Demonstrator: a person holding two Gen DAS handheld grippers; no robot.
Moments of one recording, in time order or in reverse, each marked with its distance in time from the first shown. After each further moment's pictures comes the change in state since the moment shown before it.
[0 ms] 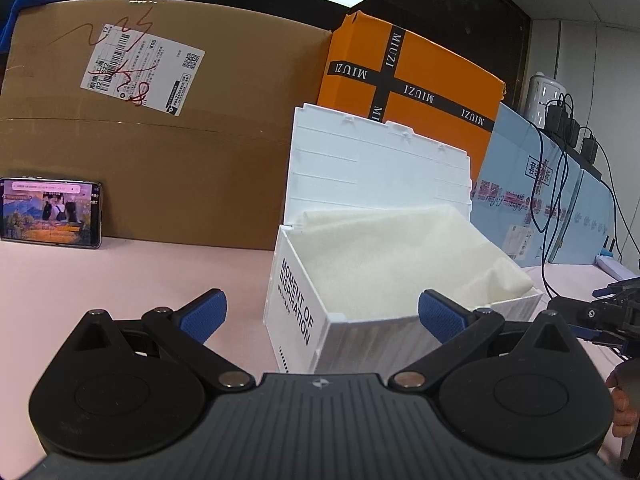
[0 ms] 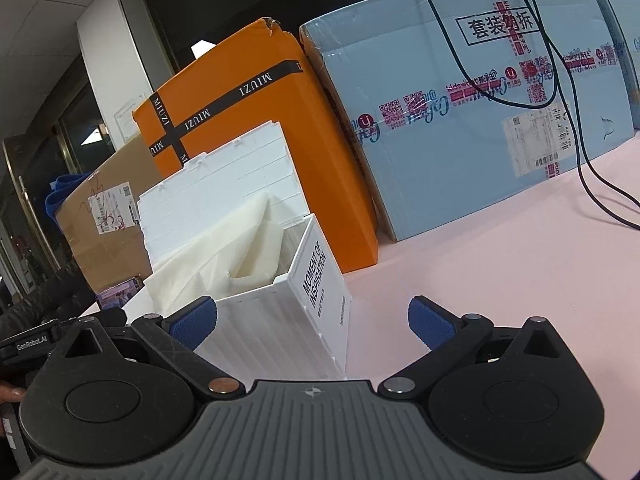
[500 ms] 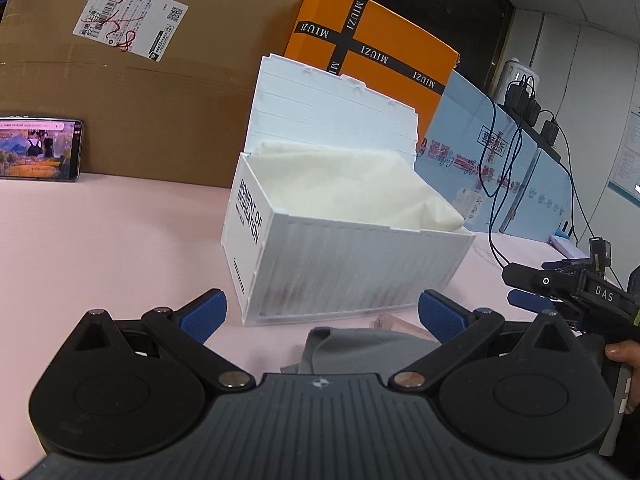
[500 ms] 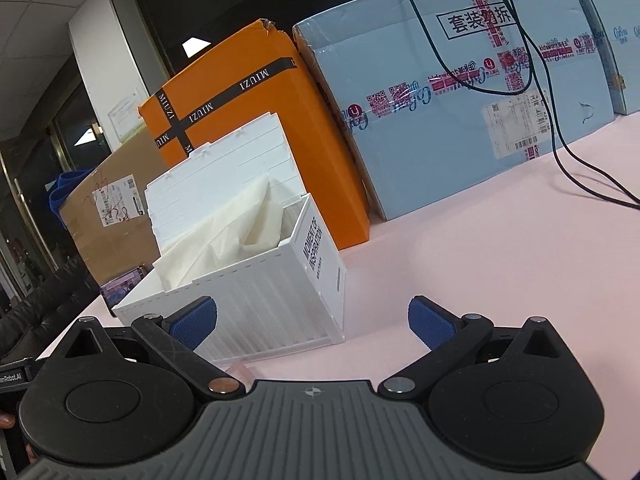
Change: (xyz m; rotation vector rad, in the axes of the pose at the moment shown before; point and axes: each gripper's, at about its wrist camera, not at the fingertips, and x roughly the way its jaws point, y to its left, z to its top) left arm -0.037 -0.008 -0.030 -0.056 0.123 -0.124; right arm -0.035 0.003 -0.020 0.032 0.025 -0.024
